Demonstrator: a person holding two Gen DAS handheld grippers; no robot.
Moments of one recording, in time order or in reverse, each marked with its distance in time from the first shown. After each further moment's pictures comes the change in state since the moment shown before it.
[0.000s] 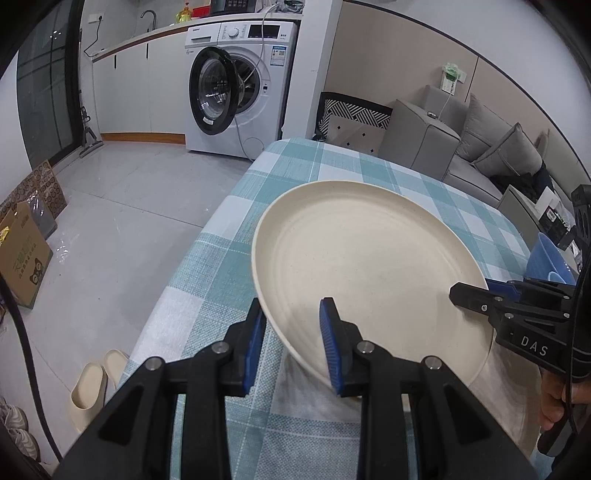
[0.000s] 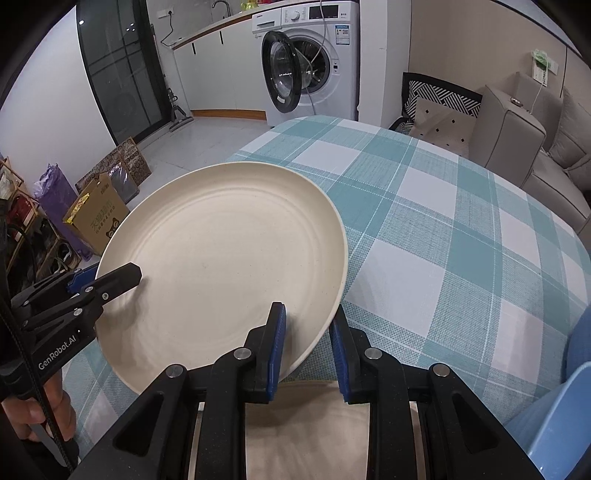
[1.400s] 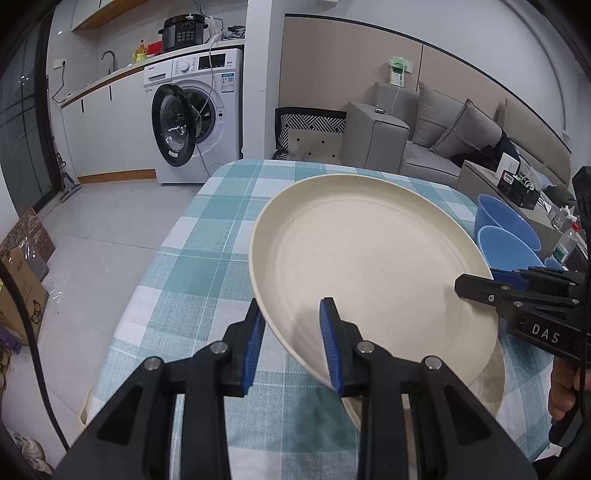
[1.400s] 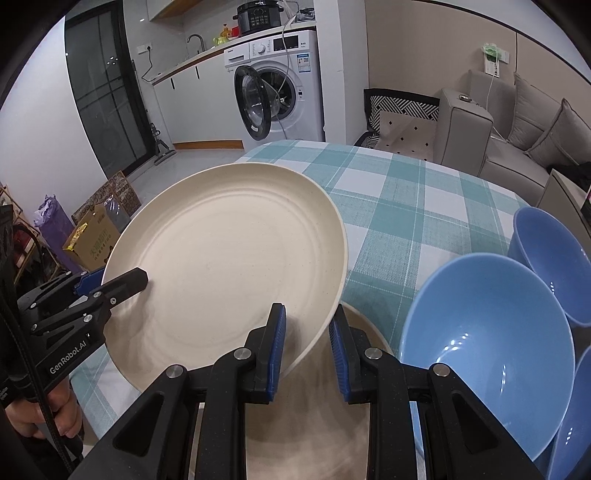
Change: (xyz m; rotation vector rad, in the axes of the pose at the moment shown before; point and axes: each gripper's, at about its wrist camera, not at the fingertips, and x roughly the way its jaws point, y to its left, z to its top) left arm -0.064 -0.072 -0.033 0.163 -0.064 -0.050; right arm -0.104 -0.032 -0.079 0.104 -0.103 -0.043
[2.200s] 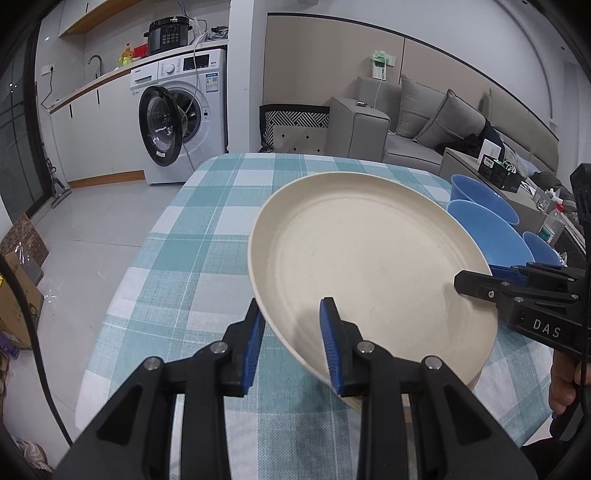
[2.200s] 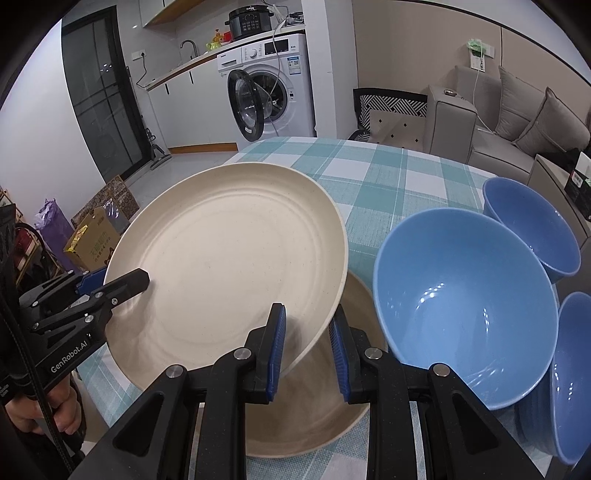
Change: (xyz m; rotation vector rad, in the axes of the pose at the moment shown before) left arm -0.023 -0.019 -0.027 0.036 0.014 -0.037; right arm -0.033 -0.004 -0.042 0.031 -0.006 -0.008
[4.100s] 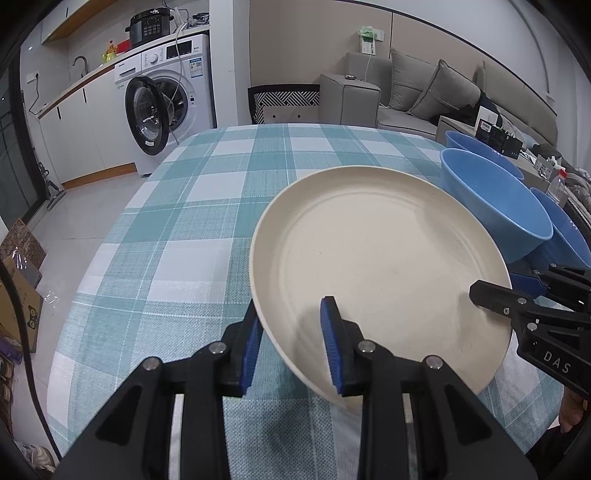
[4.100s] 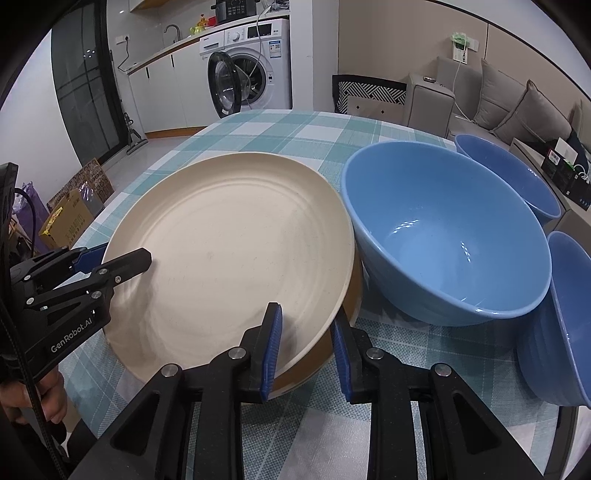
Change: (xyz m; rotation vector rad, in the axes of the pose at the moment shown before) left arm 0.033 -0.028 -0.028 0.057 0.068 0.008; right arm 0.008 -0.004 -0.055 -0.009 0.042 -0.121
